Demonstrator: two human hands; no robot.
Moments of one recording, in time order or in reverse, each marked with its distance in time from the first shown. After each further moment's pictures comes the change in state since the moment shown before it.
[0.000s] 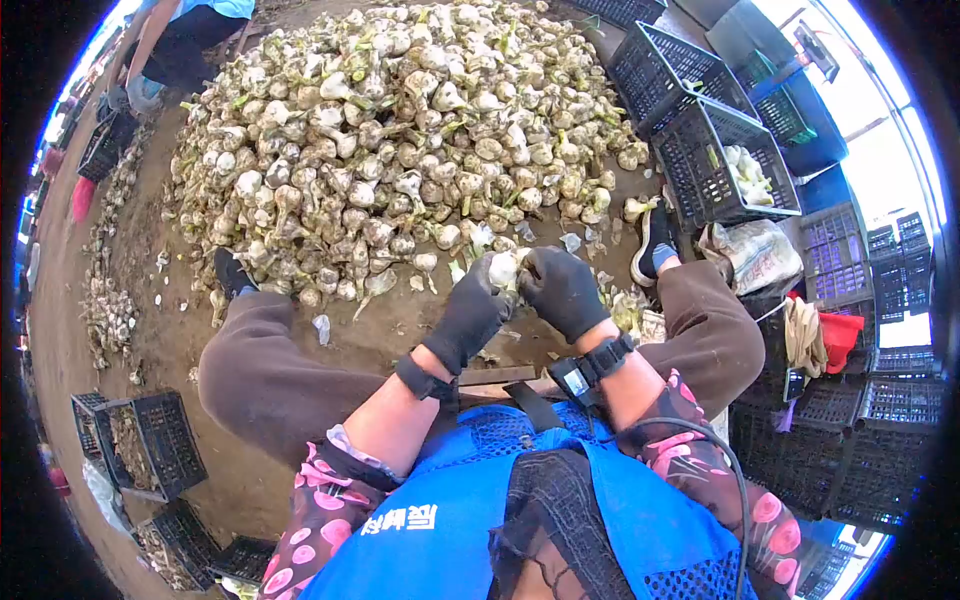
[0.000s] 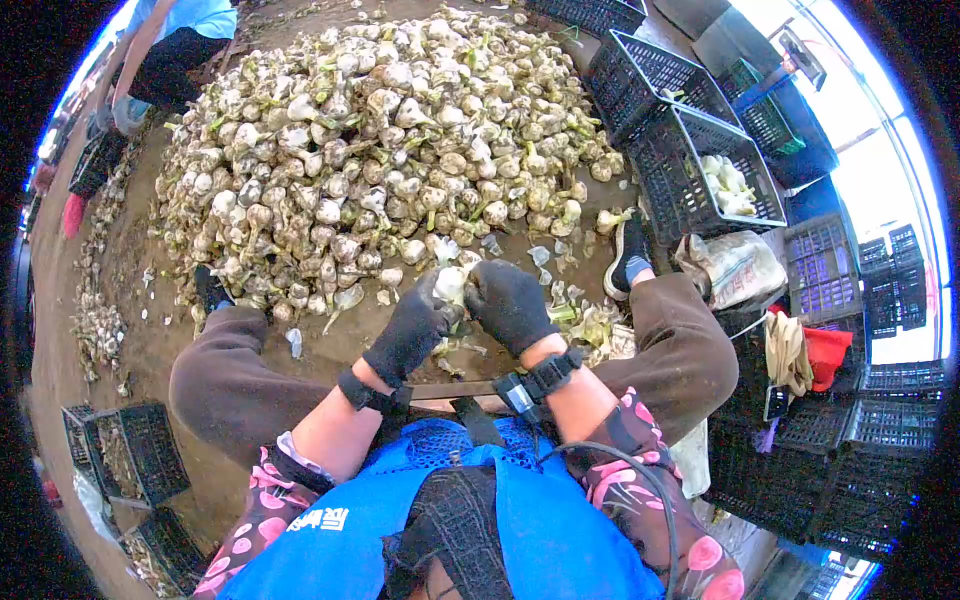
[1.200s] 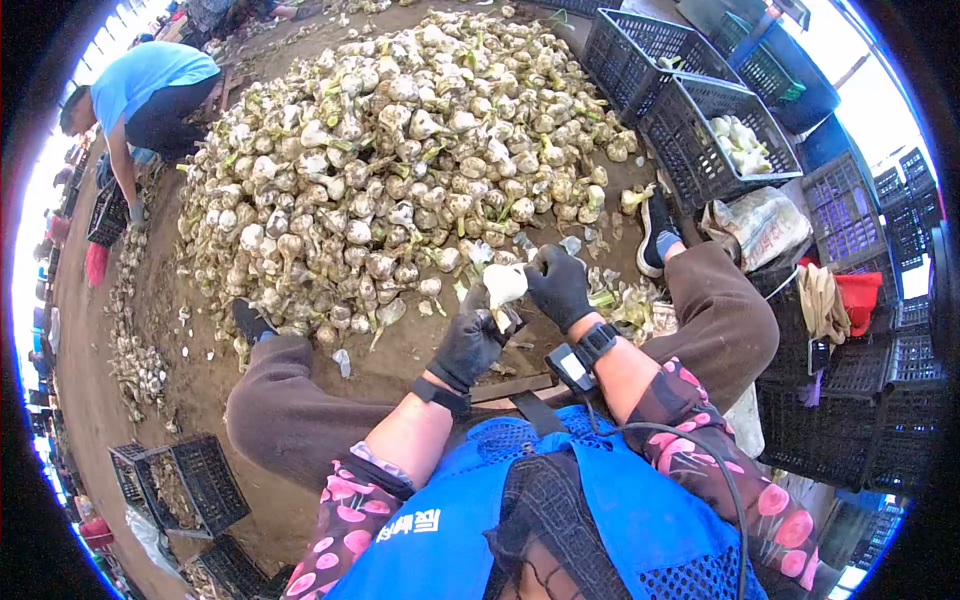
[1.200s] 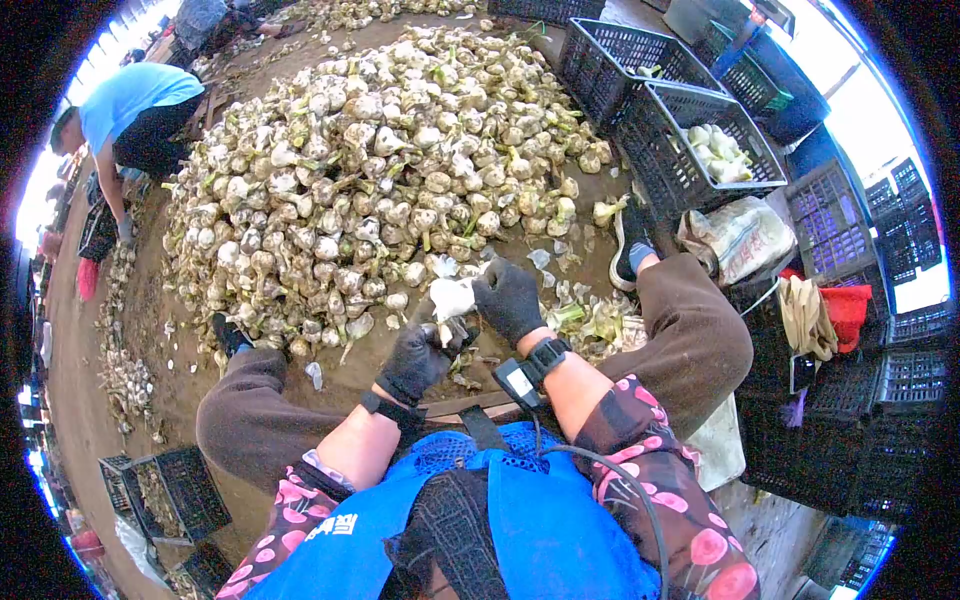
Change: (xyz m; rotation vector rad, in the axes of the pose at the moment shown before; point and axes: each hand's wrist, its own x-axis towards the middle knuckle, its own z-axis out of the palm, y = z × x) left_hand 0.005 -0.036 0.003 -1.079 -0.331 -0.104; right_hand 0.000 0.035 0.025 0.131 0.148 0.405
